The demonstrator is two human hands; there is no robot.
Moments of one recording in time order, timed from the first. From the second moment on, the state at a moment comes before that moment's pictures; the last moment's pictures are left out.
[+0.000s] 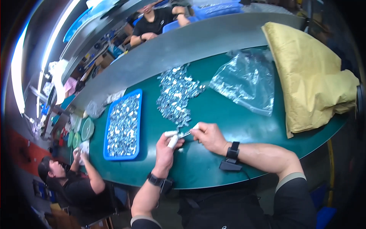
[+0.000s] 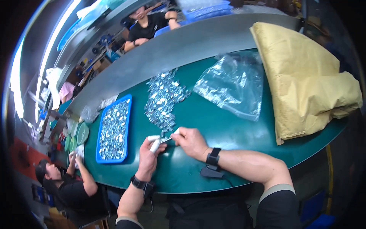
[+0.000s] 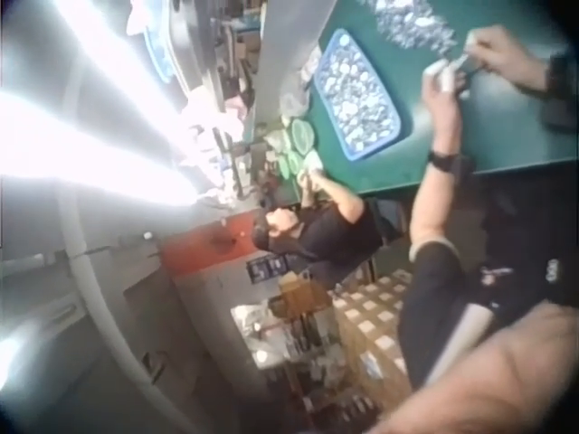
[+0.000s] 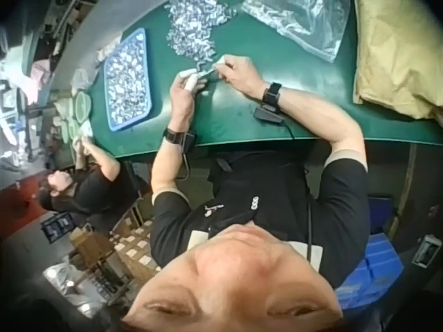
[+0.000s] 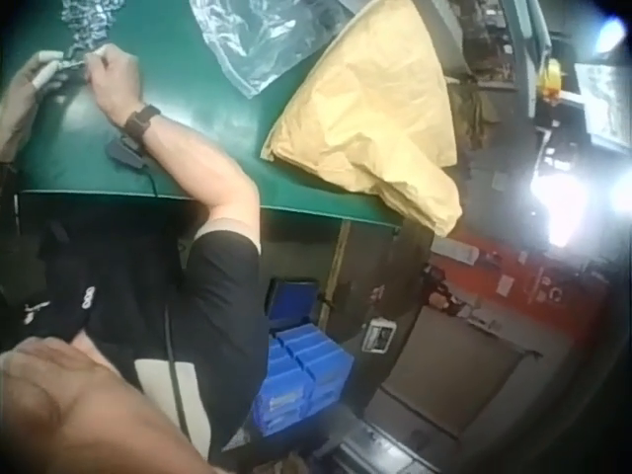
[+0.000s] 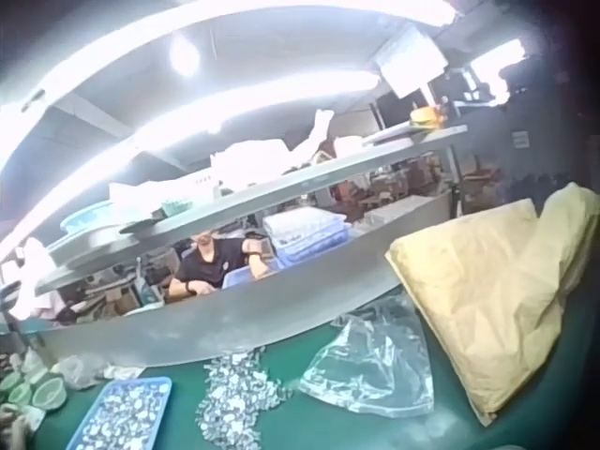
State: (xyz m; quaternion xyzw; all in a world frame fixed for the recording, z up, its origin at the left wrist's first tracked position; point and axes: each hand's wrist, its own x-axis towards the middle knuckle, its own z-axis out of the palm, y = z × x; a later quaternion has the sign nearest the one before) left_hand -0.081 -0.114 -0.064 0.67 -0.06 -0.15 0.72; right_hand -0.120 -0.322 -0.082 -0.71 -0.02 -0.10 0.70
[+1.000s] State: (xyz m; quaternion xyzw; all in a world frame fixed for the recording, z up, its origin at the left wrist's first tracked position) left_hand -0.093 -0.109 -0.072 0.76 -0.17 -0.12 0.62; right_hand -0.117 -0.315 -0.097 -0.78 -0.12 -0.15 0.60
